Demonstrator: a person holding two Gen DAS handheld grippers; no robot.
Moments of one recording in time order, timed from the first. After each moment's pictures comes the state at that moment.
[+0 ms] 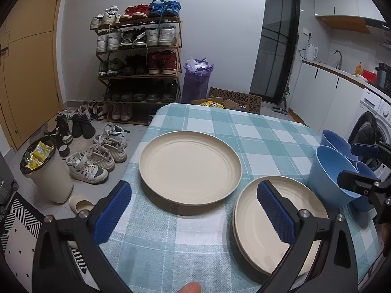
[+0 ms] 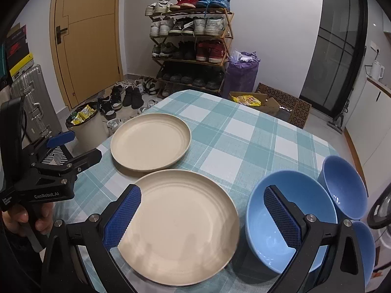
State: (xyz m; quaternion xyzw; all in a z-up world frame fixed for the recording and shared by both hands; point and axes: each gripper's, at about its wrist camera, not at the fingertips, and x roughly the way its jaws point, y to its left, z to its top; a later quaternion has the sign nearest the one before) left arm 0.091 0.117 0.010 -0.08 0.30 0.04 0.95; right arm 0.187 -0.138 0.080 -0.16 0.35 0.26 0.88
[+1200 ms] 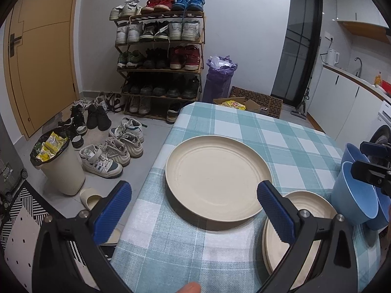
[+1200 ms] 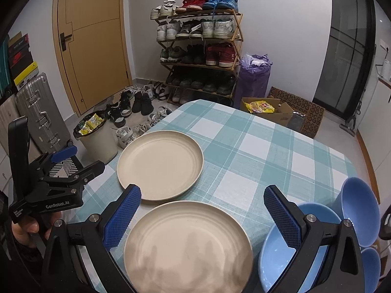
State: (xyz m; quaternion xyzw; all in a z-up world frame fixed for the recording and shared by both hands) left arm 0.118 0.151 0.003 -0.11 0.32 0.09 0.94; right arm 0.231 -0.102 0.092 -0.14 0.36 0.30 0.87
